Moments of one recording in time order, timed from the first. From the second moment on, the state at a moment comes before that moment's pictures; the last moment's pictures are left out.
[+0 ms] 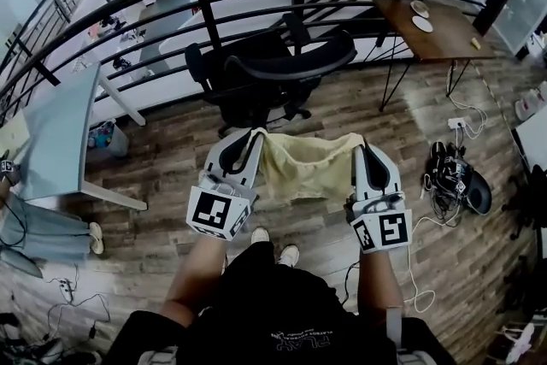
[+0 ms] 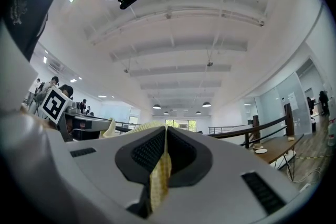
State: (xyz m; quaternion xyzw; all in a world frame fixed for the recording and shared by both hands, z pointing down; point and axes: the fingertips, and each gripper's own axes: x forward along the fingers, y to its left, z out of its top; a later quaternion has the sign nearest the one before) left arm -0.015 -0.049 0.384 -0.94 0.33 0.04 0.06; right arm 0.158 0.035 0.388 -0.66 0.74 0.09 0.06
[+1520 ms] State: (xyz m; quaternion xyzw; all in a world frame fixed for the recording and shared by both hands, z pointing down) left arm -0.012 -0.199 0.268 -0.93 0.33 0.10 0.14; right arm 0.178 -0.133 0.271 -0.65 0.72 0.22 0.06
